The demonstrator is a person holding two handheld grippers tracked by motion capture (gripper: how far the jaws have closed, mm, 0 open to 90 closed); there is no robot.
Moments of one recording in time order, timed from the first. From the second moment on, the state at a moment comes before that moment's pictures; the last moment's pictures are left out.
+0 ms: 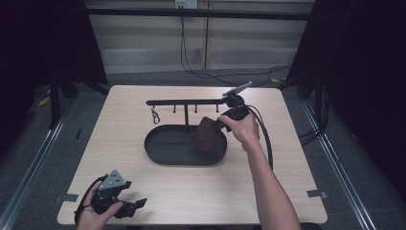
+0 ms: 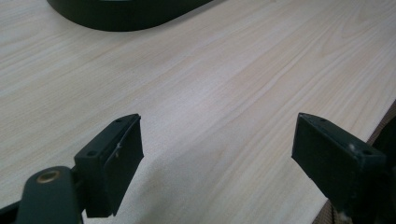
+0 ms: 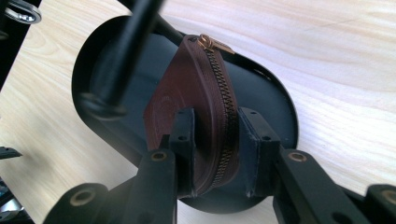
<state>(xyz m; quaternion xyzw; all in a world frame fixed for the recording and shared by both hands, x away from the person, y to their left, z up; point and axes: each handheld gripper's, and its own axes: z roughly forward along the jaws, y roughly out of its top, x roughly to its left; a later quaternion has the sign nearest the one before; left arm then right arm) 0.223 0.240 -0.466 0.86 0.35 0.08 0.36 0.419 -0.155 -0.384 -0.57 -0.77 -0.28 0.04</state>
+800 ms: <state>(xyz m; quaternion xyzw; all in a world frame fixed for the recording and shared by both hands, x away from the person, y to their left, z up) 0.223 0.240 -0.467 0.86 0.35 0.08 0.36 0.419 -0.160 -0.435 -0.58 -0.75 -0.31 0.08</state>
